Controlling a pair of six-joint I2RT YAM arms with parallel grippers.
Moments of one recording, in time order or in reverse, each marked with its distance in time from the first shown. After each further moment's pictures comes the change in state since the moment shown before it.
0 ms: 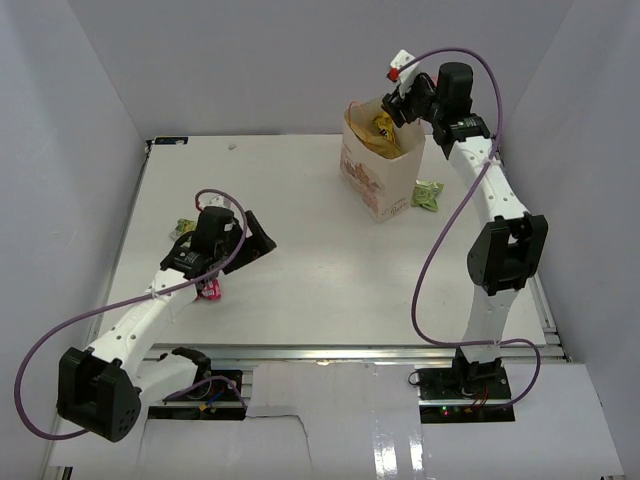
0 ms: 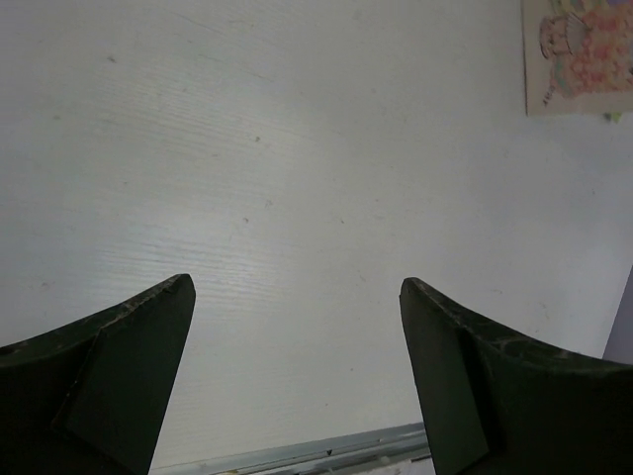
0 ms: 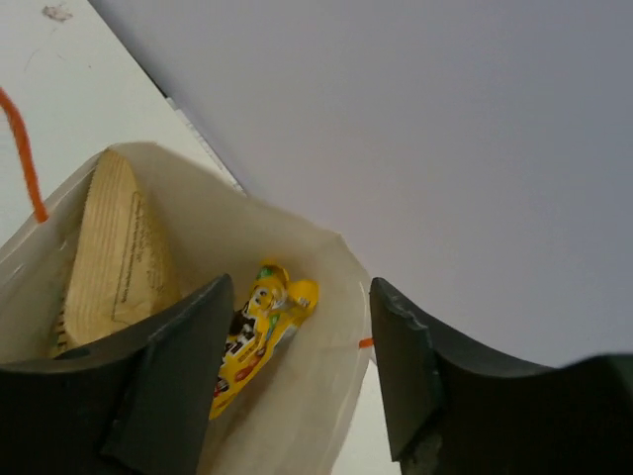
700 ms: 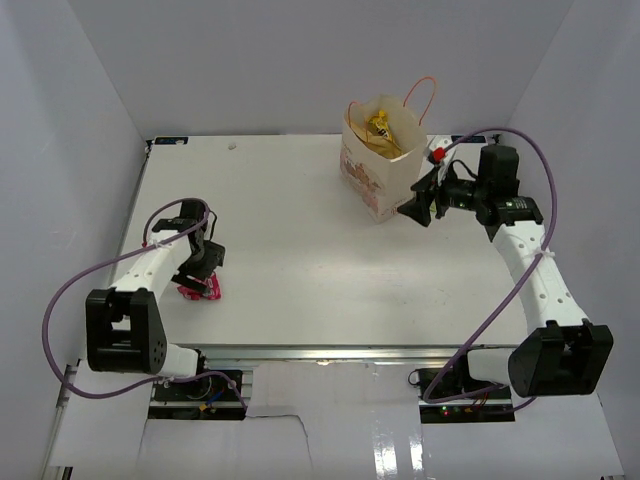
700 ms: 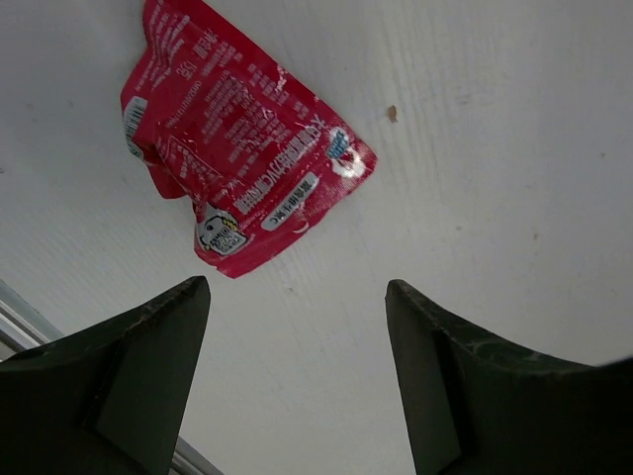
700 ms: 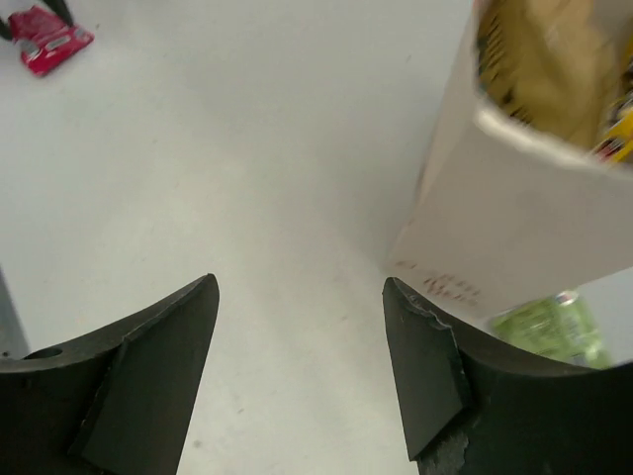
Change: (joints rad) left arm 0.323 0.307 0.124 -0.467 -0.235 -0.518; right arm -0.113 -0.716 -0.806 -0.241 -0.389 0.124
